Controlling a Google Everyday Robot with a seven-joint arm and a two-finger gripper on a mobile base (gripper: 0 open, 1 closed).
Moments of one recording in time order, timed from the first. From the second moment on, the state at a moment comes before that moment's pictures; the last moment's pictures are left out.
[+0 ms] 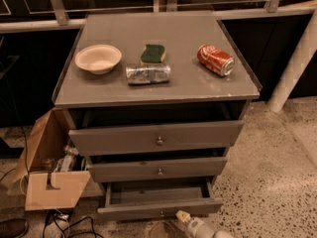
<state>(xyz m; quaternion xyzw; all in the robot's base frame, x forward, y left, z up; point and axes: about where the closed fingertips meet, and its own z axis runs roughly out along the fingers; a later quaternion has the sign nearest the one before) 0.494 -0.133 0.128 0.33 0.80 0.43 0.25</state>
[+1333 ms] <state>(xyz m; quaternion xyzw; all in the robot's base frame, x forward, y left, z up) 0.542 -0.139 0.134 0.36 0.79 0.42 0.28</state>
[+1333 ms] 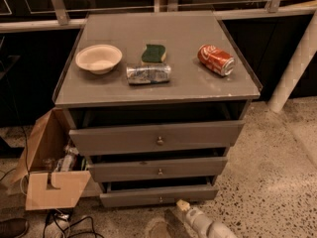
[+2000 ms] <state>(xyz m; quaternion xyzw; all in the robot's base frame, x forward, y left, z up) 0.571 -0.135 0.148 0.39 0.76 0.43 0.29</state>
